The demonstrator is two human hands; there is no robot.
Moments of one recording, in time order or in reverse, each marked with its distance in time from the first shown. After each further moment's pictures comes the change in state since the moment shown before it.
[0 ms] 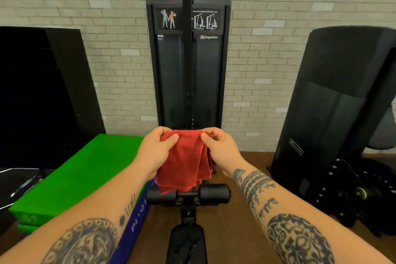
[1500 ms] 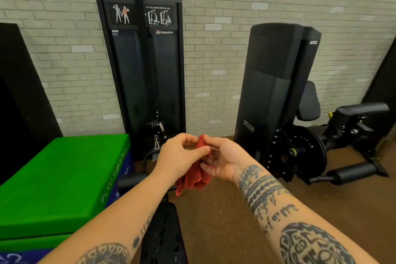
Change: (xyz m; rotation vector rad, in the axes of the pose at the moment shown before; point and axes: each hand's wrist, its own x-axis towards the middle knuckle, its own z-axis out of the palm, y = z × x) left_hand -0.174 0.030 0.086 0.201 -0.336 0.179; right_hand -0.181 -0.037 -0.099 0.594 0.072 0.642
